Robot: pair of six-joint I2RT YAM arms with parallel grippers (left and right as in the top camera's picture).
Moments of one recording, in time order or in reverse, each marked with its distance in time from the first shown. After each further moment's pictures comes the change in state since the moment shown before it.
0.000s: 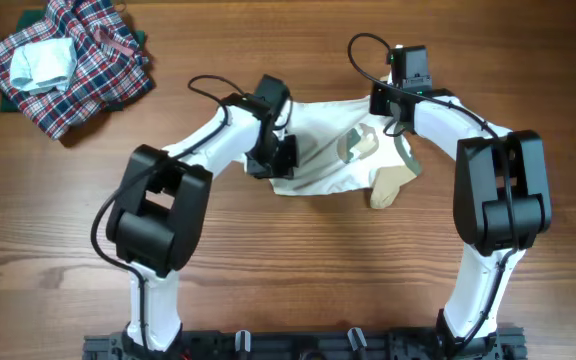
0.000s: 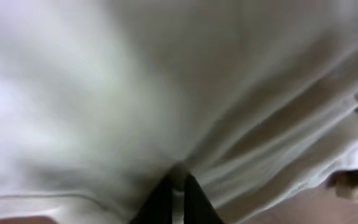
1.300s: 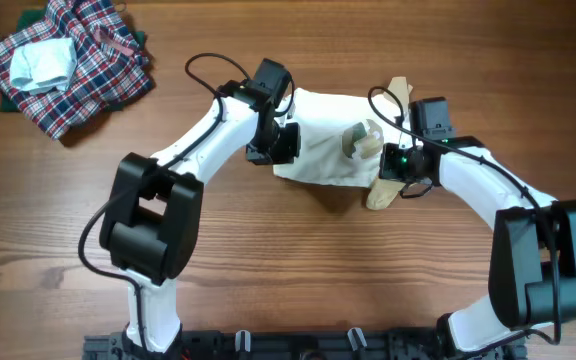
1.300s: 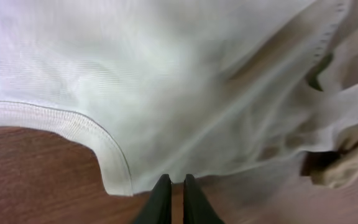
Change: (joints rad) left arm -0.013 -0.048 0.079 -0.062 -0.045 0.082; right arm -0.016 -0.397 -0.425 -0.252 -0.222 0.059
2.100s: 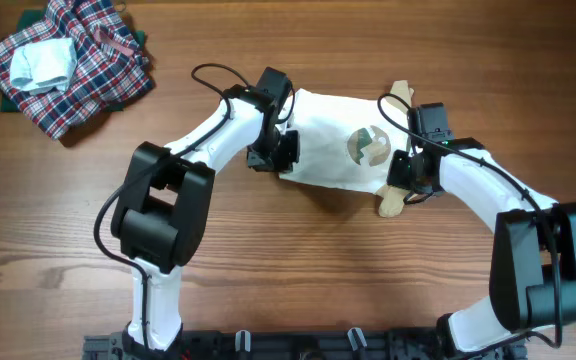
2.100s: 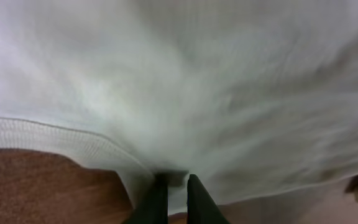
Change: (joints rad) left arm 0.000 0.074 0.000 -0.005 0.003 -0.003; right arm 0.001 -0.008 -0.008 -0.107 0.171 0.135
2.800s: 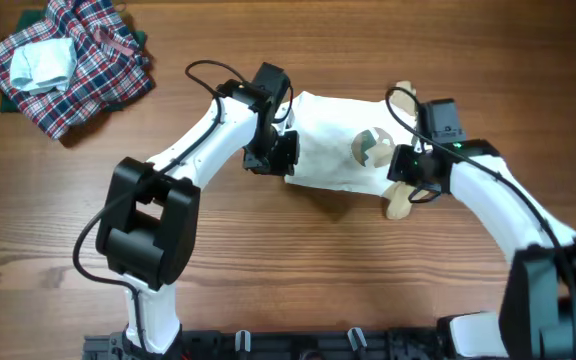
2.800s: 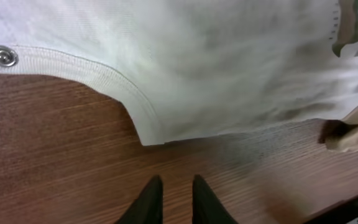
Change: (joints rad) left arm -0.006 -0.104 0.001 -0.120 0.041 0.013; right arm 0.000 -0.151 0.013 -0.071 -0.029 -0.008
